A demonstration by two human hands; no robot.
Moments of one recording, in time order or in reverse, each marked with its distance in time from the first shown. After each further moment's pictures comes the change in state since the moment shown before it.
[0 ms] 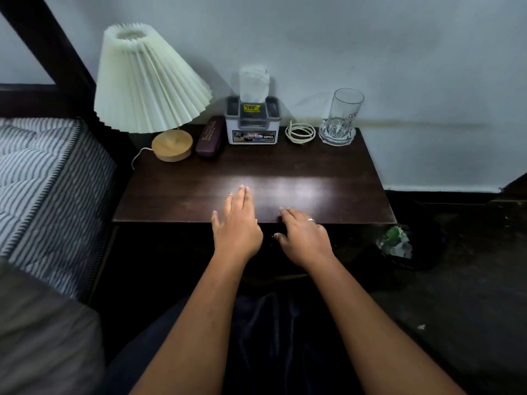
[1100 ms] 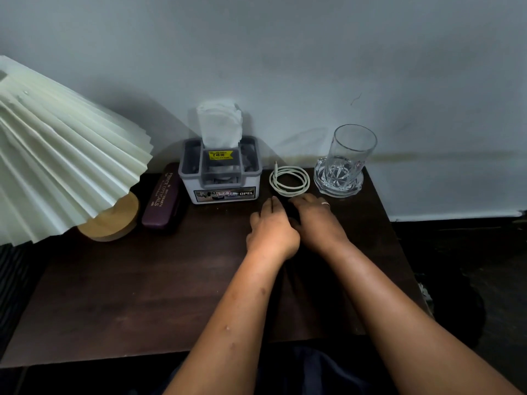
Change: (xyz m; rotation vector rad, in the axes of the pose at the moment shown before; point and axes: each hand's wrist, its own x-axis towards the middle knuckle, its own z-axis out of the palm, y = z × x) left_hand 0.198 0.101 0.015 -0.181 -0.284 0.001; right_hand 0.207 0.076 -0.048 0.117 -0.004 0.069
